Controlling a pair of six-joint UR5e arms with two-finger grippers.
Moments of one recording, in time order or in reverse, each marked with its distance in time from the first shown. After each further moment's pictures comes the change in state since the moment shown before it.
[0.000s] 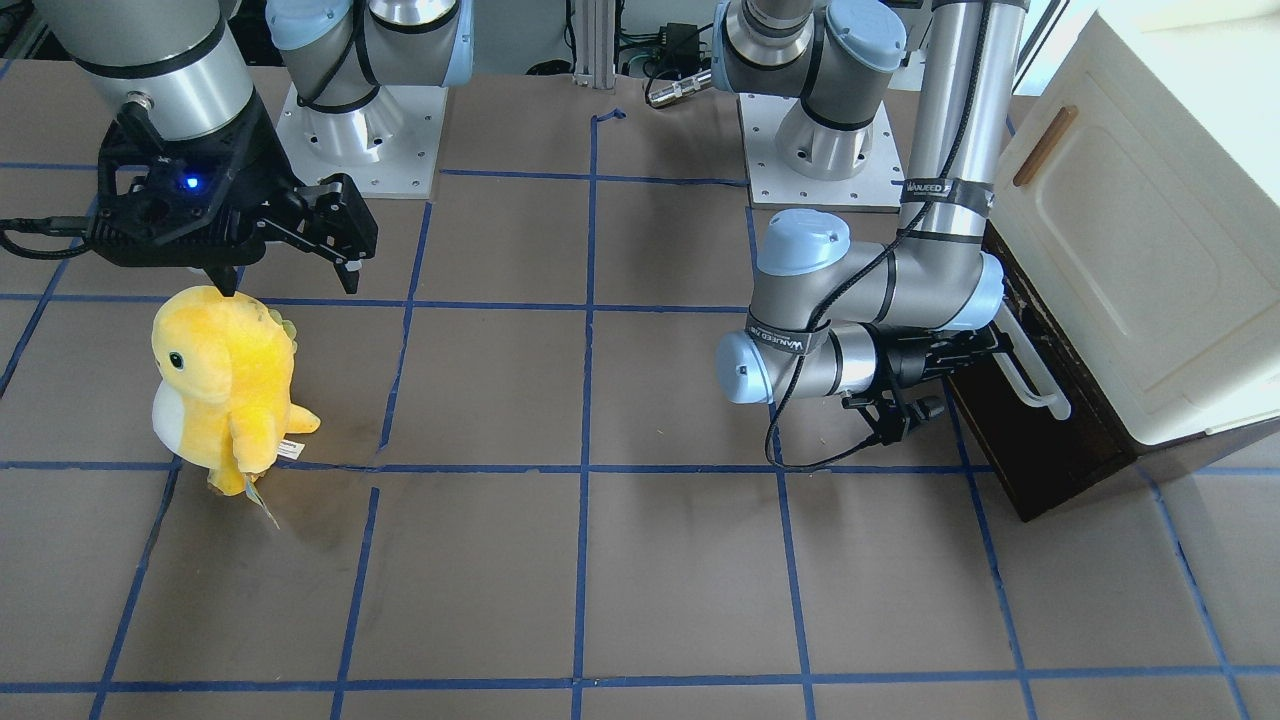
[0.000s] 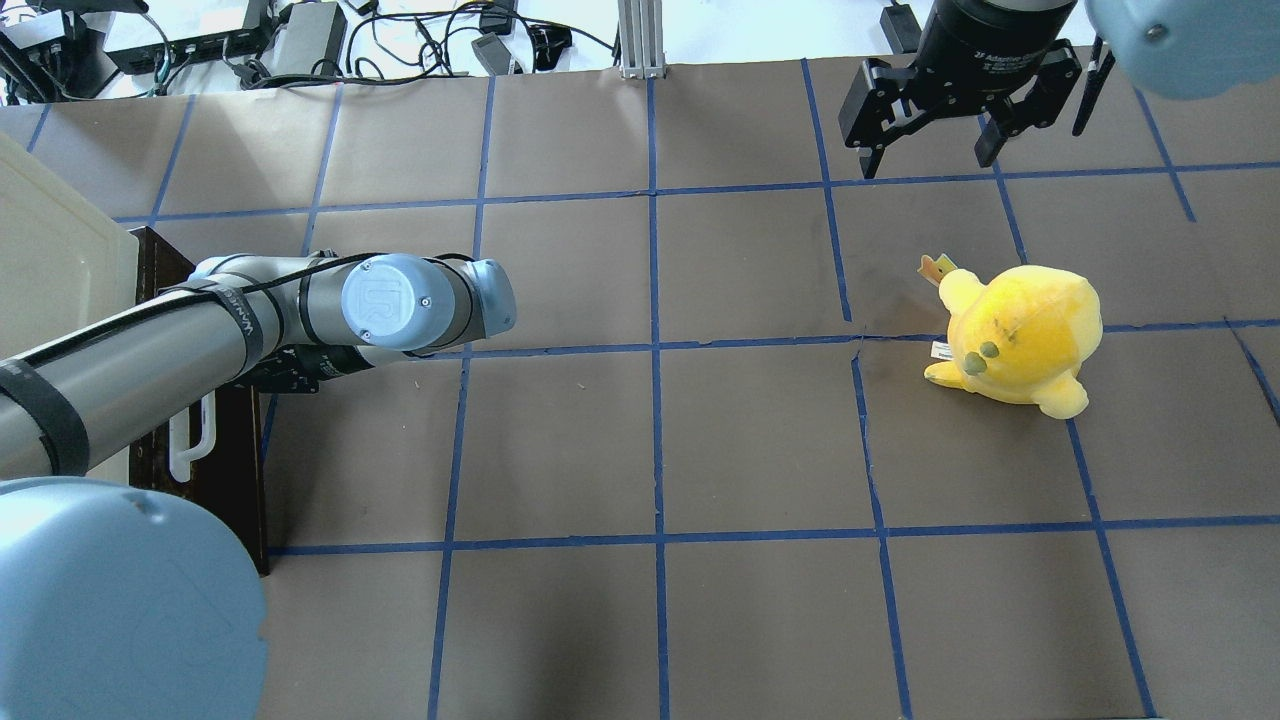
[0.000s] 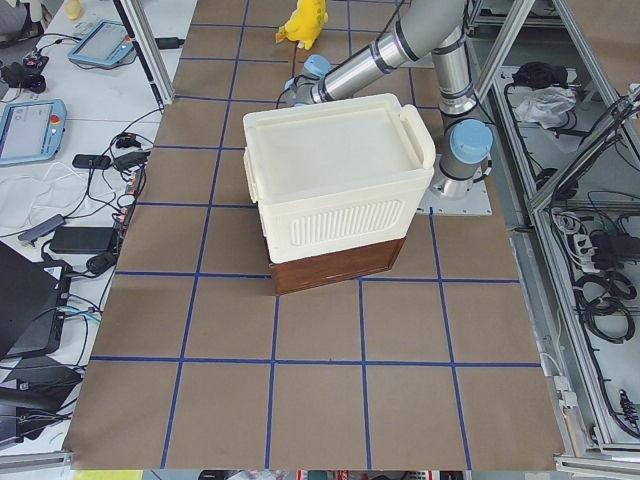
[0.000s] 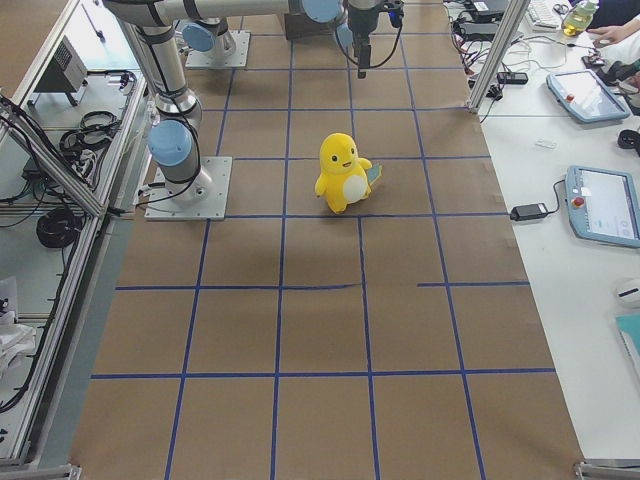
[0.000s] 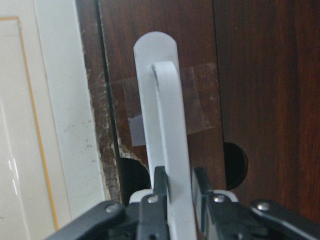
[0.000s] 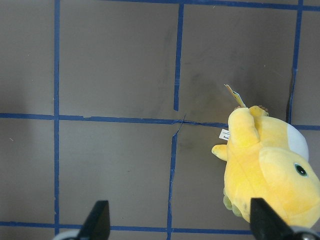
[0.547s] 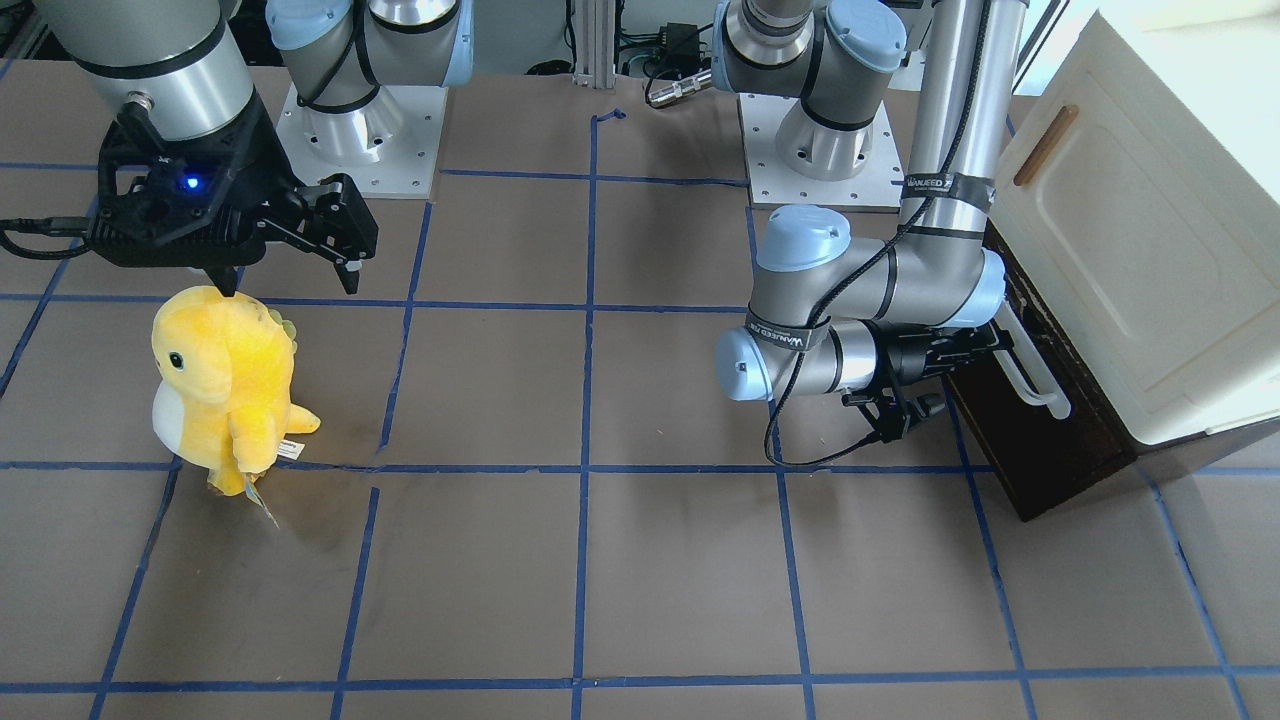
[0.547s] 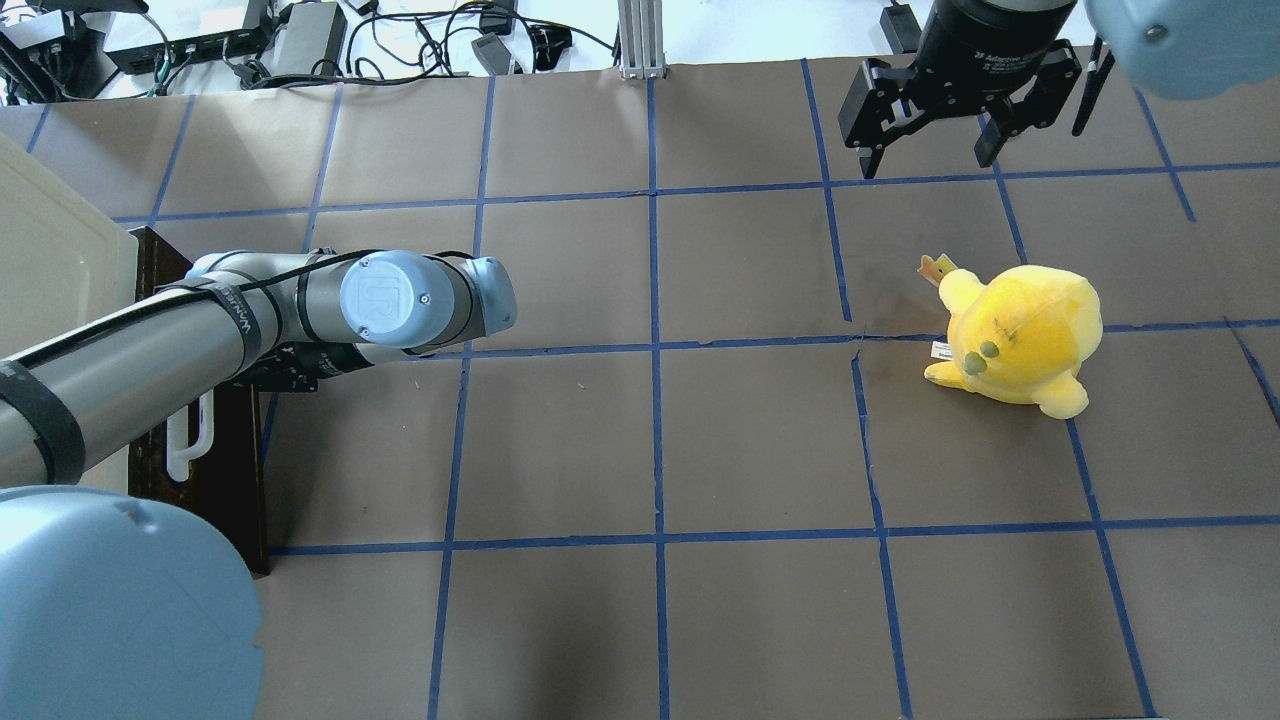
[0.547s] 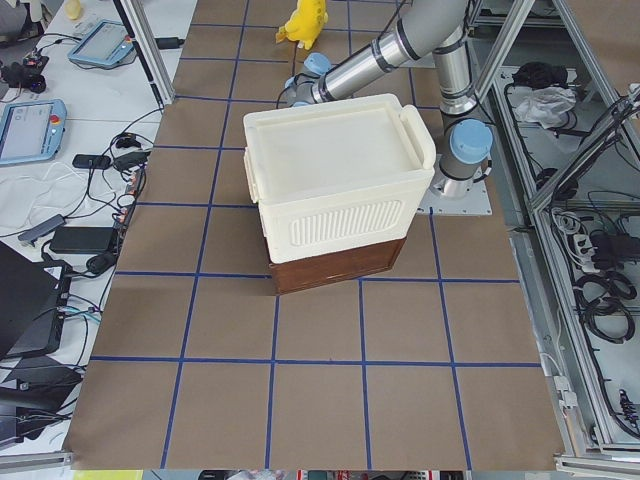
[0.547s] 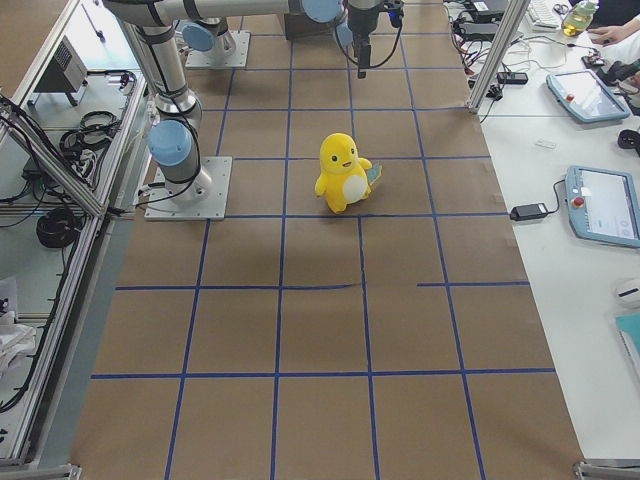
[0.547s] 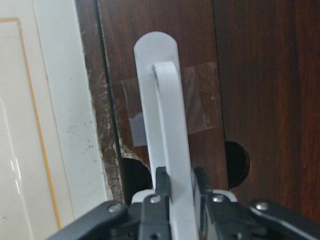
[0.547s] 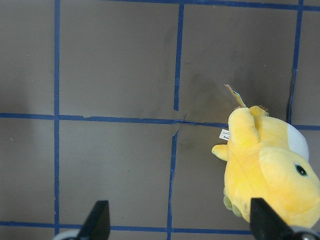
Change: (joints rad) left arm -0.004 0.012 0.003 -0.009 -0.002 0.000; right arm 0.000 0.000 0.000 0.000 0.000 -0.001
